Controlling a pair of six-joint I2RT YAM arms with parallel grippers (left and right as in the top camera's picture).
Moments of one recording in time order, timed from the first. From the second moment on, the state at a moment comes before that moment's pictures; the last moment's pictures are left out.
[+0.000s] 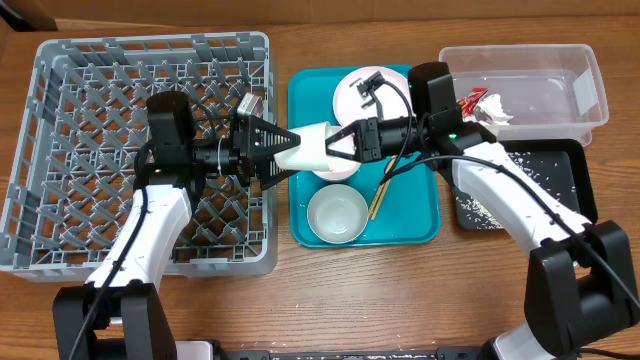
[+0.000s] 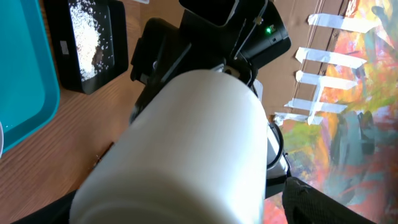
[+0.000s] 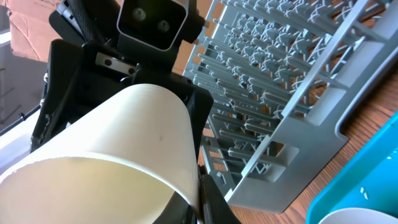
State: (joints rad) left arm 0.02 1.54 0.93 0.06 1.56 -1.07; right arm 0.36 1.74 1.22 -0.13 -1.19 0.51
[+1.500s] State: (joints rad) left arm 0.34 1.55 1.19 0.50 1.29 -1.41; right arm 0.22 1.75 1.21 -0.22 -1.19 0.44
